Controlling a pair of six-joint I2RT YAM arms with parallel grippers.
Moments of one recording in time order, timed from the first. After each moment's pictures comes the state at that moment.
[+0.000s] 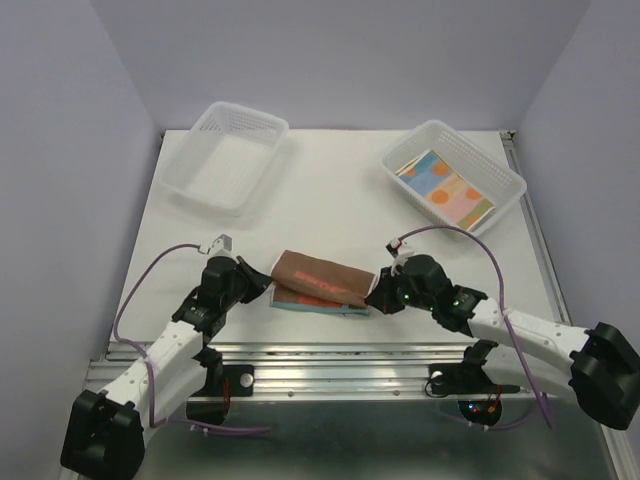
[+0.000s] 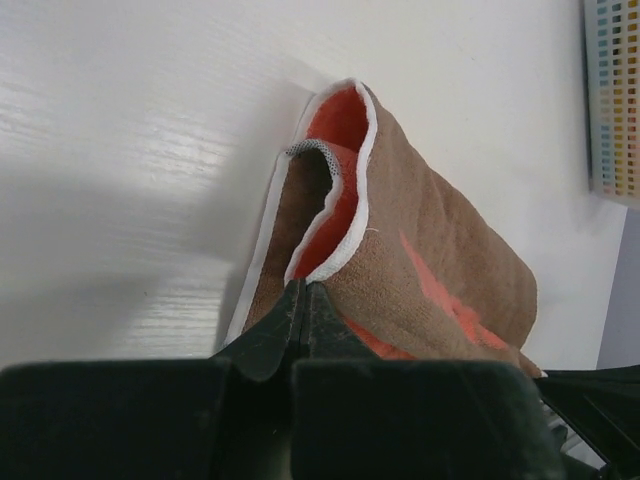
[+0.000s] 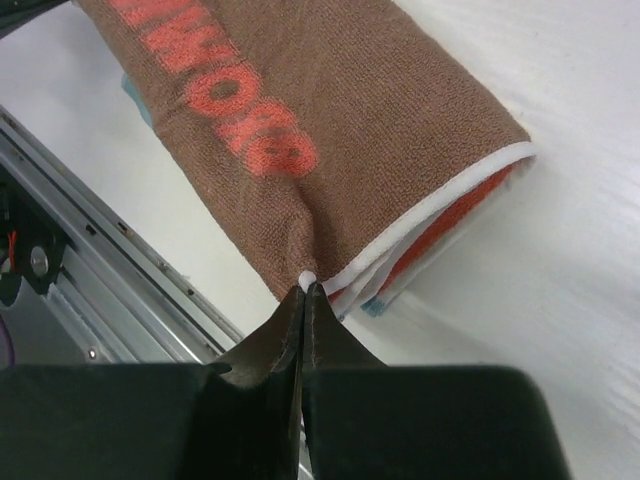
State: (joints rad) left arm -0.37 0.77 0.24 -0.06 0.03 -0.88; right arm 0.78 1.02 0.41 0.01 -0.15 0.57
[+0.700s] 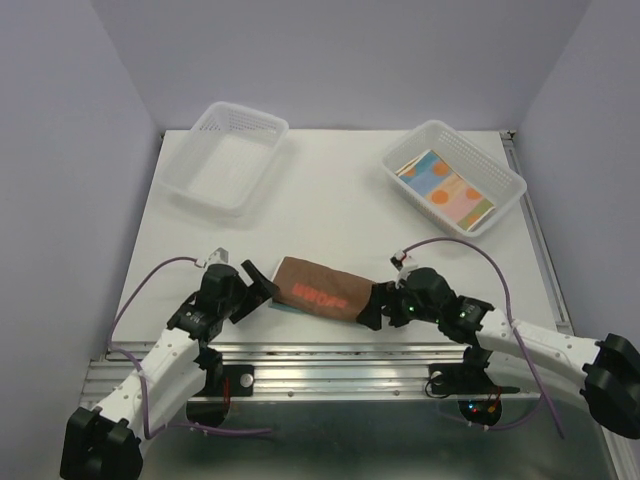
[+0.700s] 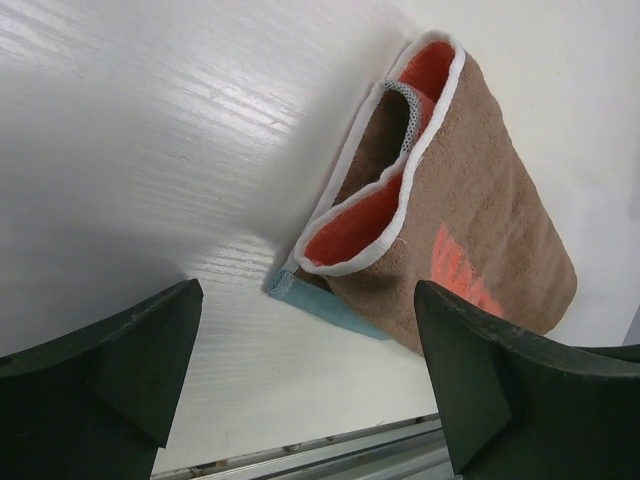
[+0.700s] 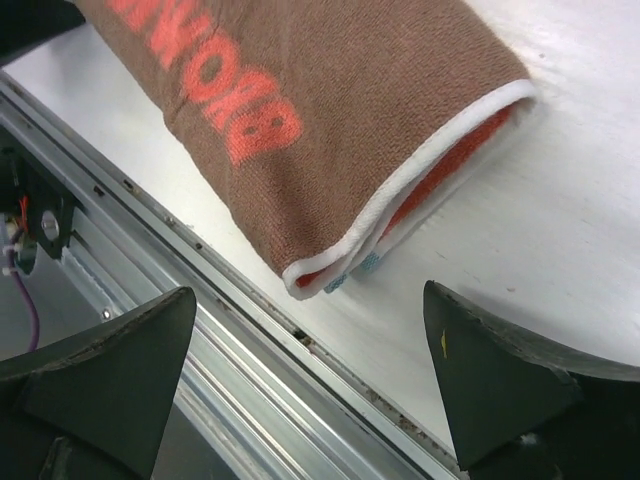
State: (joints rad) left arm -0.38 0.66 0.24 -0.34 0.04 -0.95; right arm 0.85 0.93 0.33 -0.04 -0.17 0.68
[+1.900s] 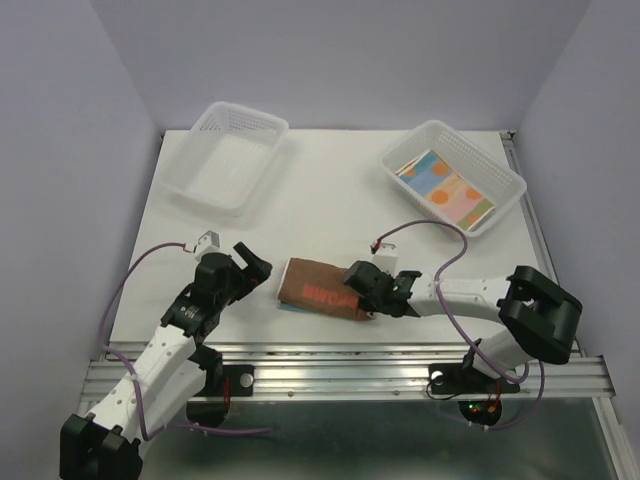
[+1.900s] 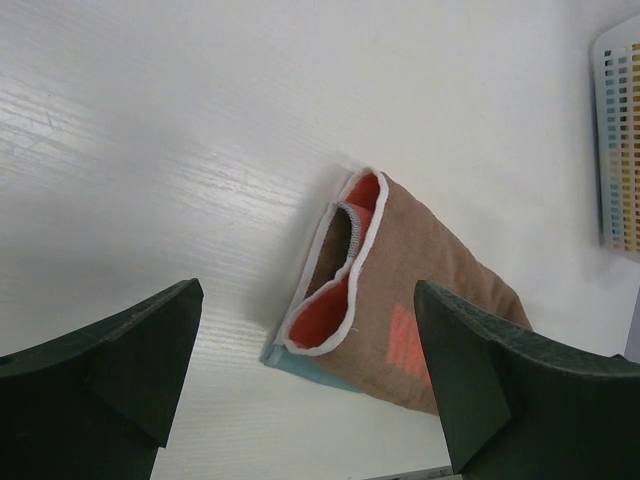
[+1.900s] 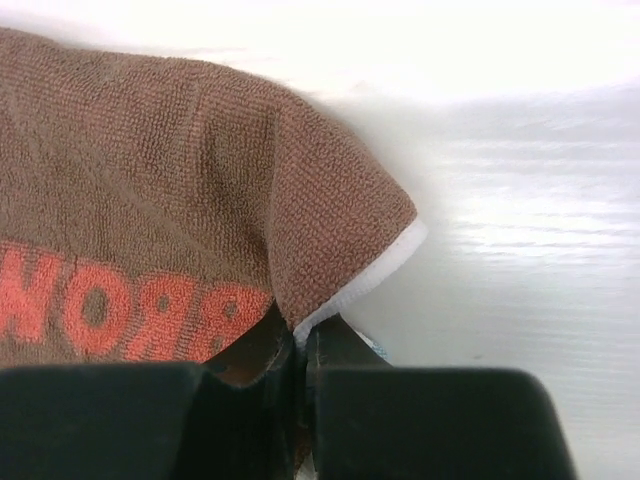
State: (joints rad) left arm -0.39 0.65 0.36 -0.33 -0.11 -0.91; right arm 1.04 1.51 0.75 -0.35 0.46 1.05
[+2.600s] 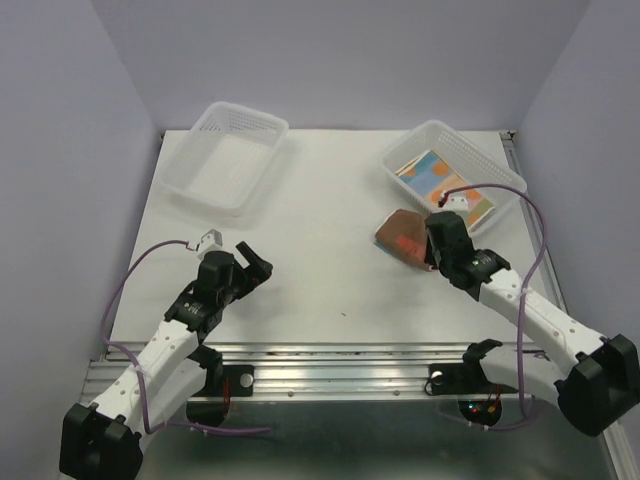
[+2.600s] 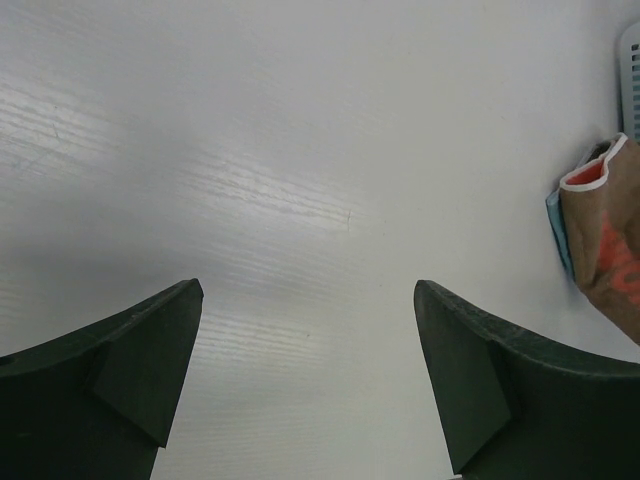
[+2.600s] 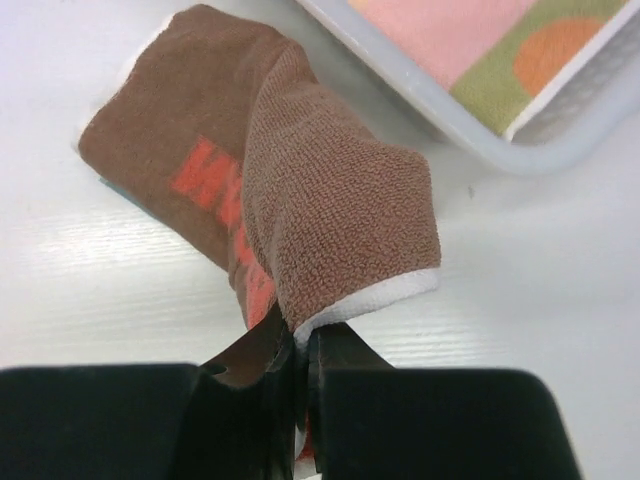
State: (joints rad) left arm -0.39 0.70 0.35 -0.29 -0.12 -0.88; right arm 0.50 0.99 0.68 -0.40 0.52 0.43
